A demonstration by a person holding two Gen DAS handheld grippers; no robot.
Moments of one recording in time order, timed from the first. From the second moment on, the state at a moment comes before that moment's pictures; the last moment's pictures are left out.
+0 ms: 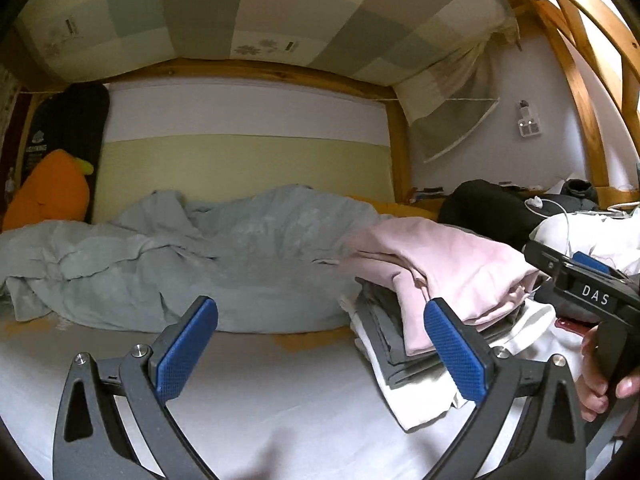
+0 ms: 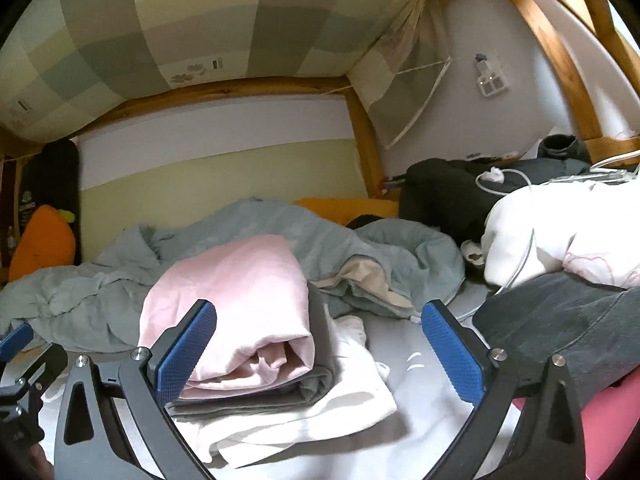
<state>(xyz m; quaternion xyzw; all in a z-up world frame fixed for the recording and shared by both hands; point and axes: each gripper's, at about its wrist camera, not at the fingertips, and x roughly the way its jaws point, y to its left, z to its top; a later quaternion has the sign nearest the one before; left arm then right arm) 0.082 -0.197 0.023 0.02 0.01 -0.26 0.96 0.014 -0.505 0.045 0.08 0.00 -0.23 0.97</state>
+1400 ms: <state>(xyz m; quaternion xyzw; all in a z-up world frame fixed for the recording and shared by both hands) 0.074 -0.203 0.023 0.03 0.01 -0.26 0.97 0.009 -0.469 0.046 -0.01 -0.03 -0.24 0.97</state>
